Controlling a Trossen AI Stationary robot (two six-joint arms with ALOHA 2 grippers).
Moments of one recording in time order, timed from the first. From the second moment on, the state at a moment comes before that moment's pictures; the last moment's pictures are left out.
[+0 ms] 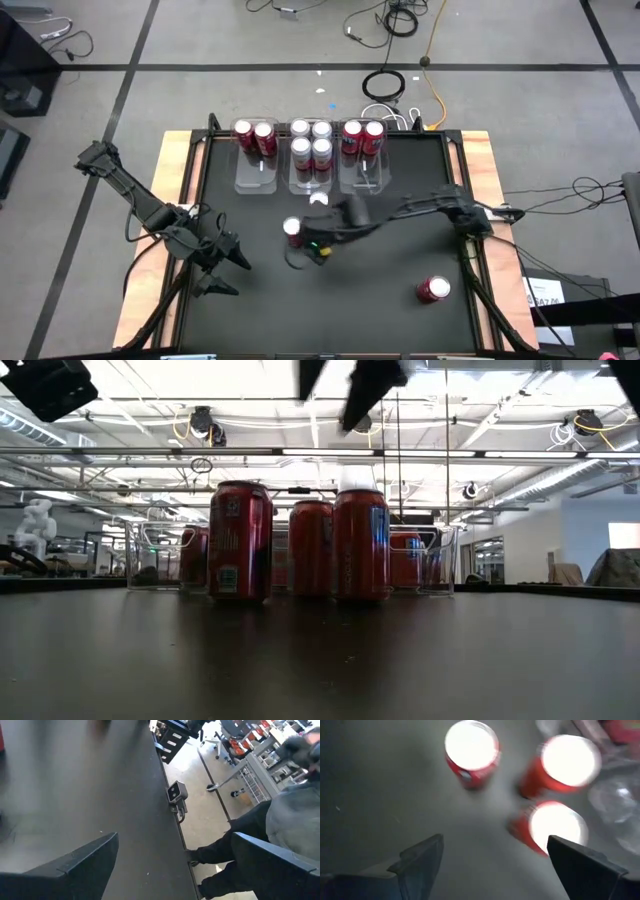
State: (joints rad) left arm -0.70 0.81 0.56 -0.19 -0.10 -0.68; right arm 0.21 2.14 2.25 -1.37 0.22 0.80
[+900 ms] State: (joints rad) left arm -0.70 0.81 0.56 -0.14 -0.17 -0.68; right arm 0.89 1.49 1.61 -1.57 0.27 1.72
